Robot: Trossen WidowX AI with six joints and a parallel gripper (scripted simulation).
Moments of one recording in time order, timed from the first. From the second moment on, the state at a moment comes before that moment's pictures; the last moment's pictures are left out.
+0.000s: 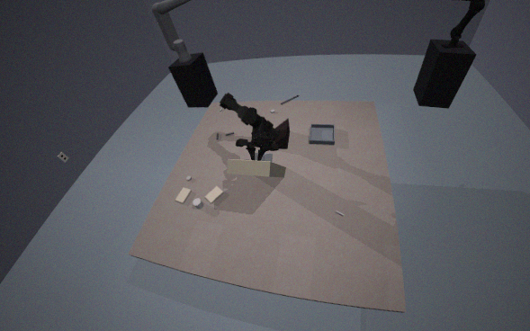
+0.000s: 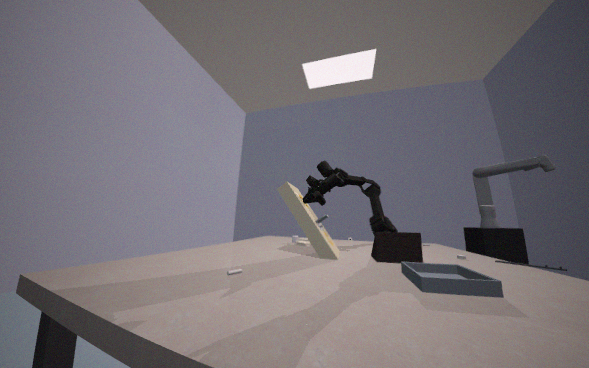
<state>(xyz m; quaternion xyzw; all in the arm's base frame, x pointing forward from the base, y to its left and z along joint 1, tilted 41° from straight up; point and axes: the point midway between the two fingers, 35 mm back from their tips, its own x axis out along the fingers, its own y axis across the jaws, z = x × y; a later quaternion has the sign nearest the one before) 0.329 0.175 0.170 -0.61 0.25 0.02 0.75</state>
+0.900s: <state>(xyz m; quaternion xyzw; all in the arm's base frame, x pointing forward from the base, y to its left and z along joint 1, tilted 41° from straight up) 0.329 0.176 0.168 -0.81 0.23 0.09 0.54</state>
